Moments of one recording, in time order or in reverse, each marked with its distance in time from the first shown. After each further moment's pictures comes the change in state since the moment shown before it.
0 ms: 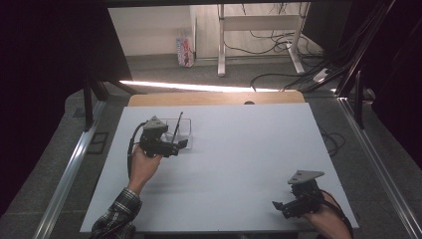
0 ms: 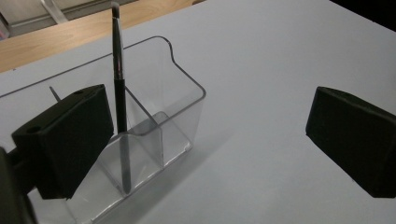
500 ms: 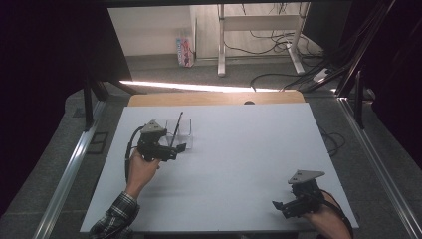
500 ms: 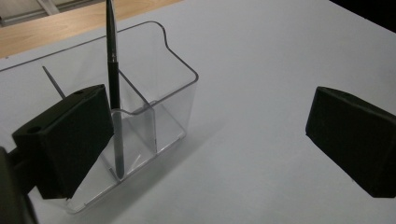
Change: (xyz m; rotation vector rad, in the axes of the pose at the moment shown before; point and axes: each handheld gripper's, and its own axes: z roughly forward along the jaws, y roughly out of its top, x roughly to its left) left arm -0.004 -0.009 -0.005 0.007 -0.014 -0.009; right arm 0.000 0.000 -0.001 -0.004 0.003 0.004
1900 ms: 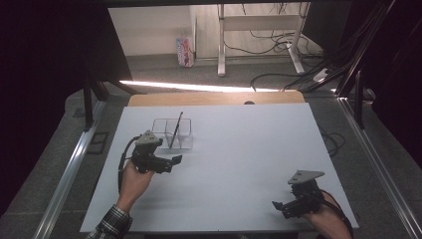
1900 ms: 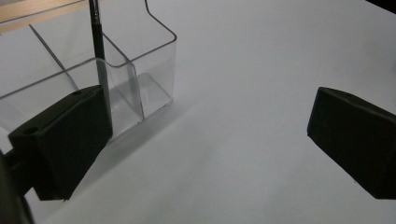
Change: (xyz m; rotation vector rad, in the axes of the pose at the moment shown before) left arm -0.016 -0.021 -0.023 0.041 0.001 0.021; right arm 0.001 0.000 0.000 0.001 0.001 -0.001
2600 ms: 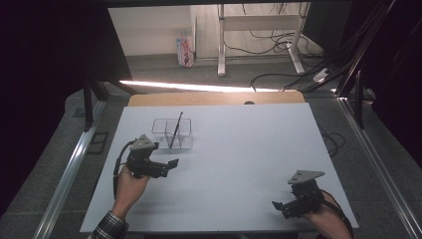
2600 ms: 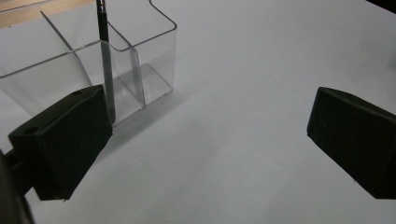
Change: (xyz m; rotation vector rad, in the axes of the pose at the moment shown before) left arm -0.004 -0.011 -0.013 -0.009 0.010 -0.012; right arm 0.000 0.000 0.000 -0.001 0.004 0.003
